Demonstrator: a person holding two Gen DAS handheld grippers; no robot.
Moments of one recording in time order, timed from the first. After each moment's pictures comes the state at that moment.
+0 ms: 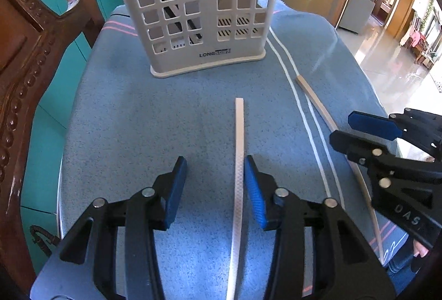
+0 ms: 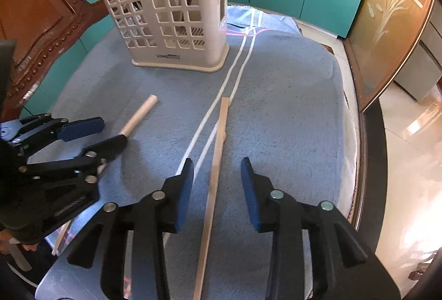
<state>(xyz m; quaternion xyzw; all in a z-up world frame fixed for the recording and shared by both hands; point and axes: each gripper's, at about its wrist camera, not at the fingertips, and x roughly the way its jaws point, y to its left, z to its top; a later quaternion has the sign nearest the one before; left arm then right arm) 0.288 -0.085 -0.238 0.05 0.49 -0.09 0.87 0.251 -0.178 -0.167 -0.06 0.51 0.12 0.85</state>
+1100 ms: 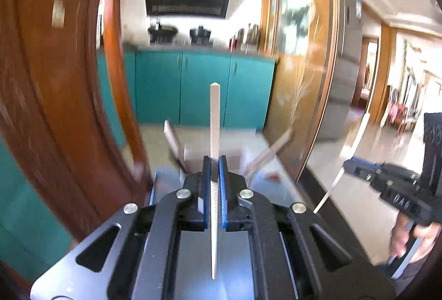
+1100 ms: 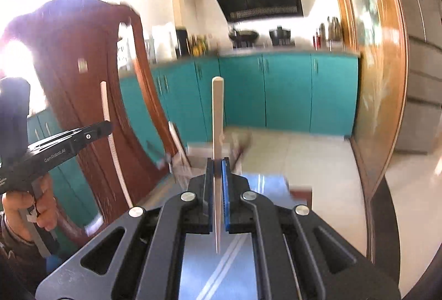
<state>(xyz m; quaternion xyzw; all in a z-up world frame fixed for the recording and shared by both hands) 0.211 -0.020 0.004 -0.03 0.18 -0.11 0.98 0.185 -0.220 0.066 0.04 0.20 0.19 0.96</state>
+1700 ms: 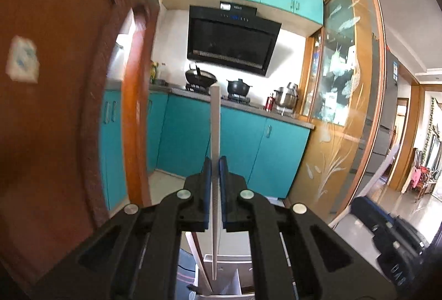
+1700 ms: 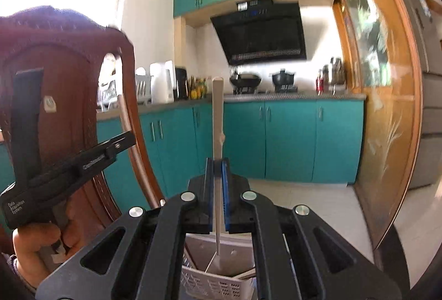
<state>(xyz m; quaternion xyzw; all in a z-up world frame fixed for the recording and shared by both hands) 0.323 -0.005 0.033 -0.11 0.08 -0.01 0.99 0.291 -0.159 0.063 0.03 0.11 0.17 0.98</state>
